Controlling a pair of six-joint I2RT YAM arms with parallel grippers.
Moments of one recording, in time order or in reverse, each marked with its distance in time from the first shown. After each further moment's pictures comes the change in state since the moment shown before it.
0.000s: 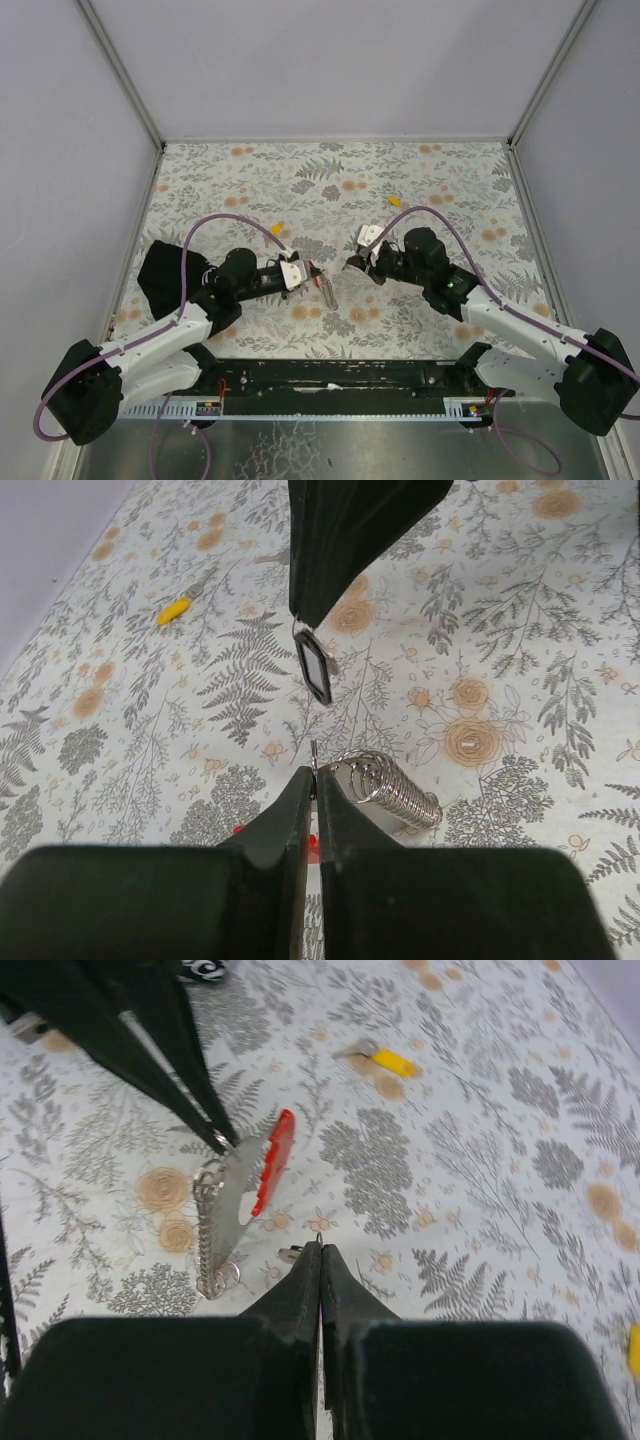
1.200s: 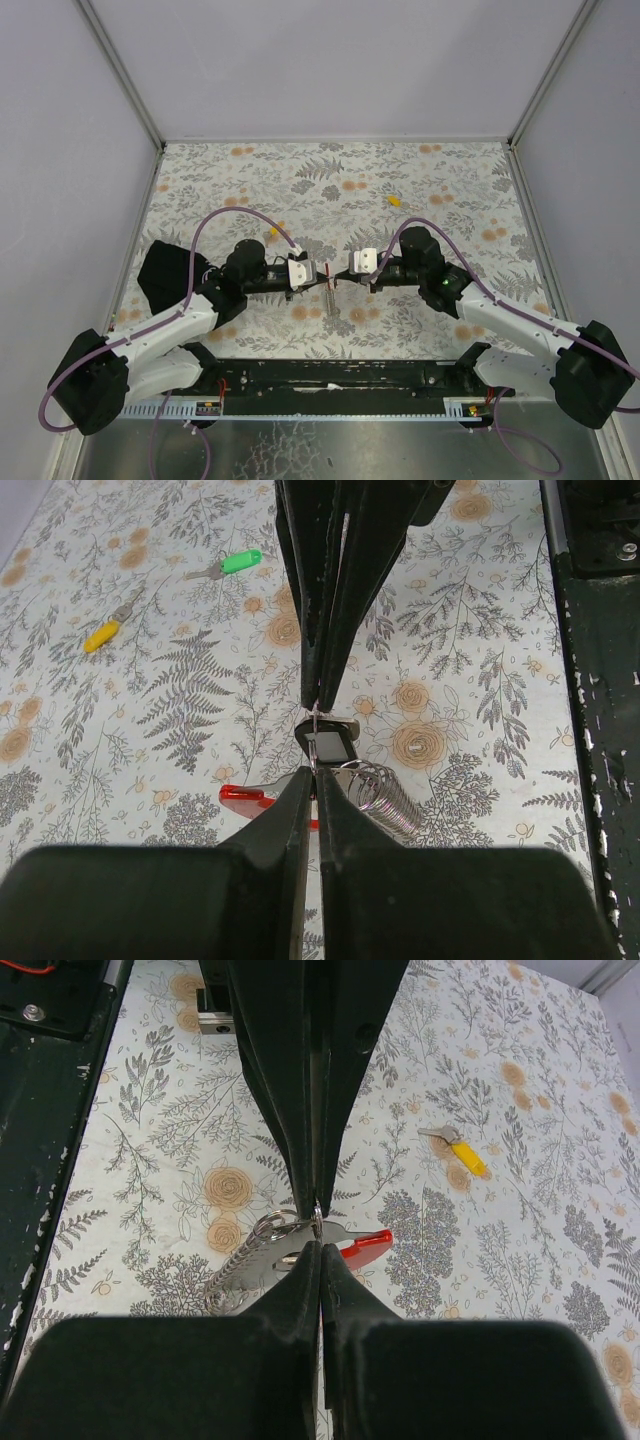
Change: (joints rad) left arm 0.000 0.076 0.084 -0.087 0.161 0.018; right arm 0.000 0.046 0.004 0.008 -0.357 -0.307
